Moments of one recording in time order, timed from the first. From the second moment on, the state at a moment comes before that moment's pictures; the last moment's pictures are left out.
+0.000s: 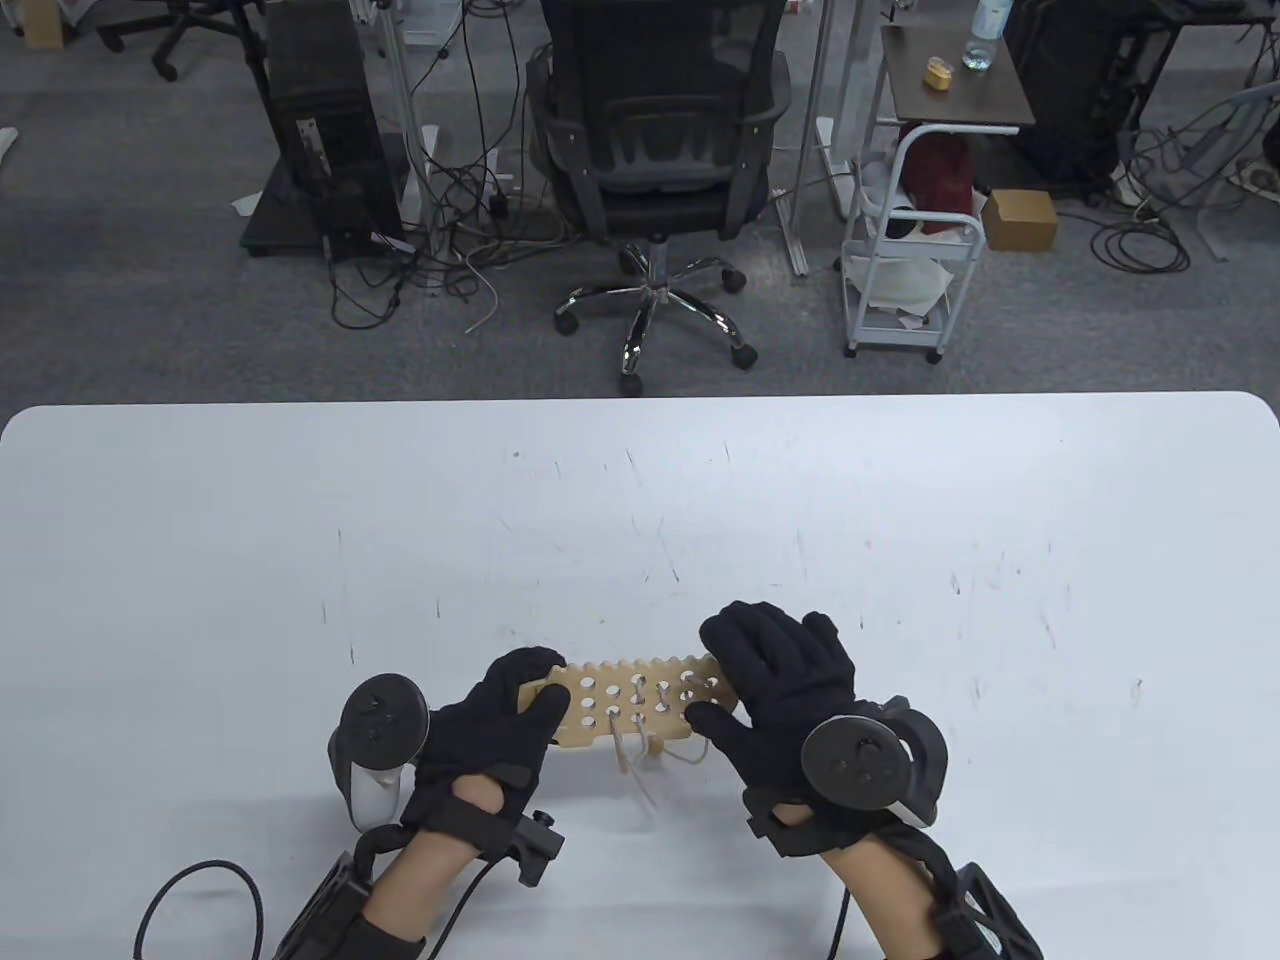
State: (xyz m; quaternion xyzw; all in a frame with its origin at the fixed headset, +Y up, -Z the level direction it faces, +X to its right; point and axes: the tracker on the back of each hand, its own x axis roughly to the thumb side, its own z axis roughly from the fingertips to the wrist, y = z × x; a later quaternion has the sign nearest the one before) left_hand -0.205 -0.717 -0.307 0.01 -0.11 0.59 0.80; right_hand 0.120 -0.662 -0.286 0.22 -0.23 0.89 0.32
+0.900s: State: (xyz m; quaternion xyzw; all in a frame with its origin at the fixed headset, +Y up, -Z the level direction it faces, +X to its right) left_hand -0.217 -0.708 -0.310 0.00 -0.14 0.65 0.74; right_hand 0.151 -0.692 -0.315 0.11 -0.14 0.88 0.44
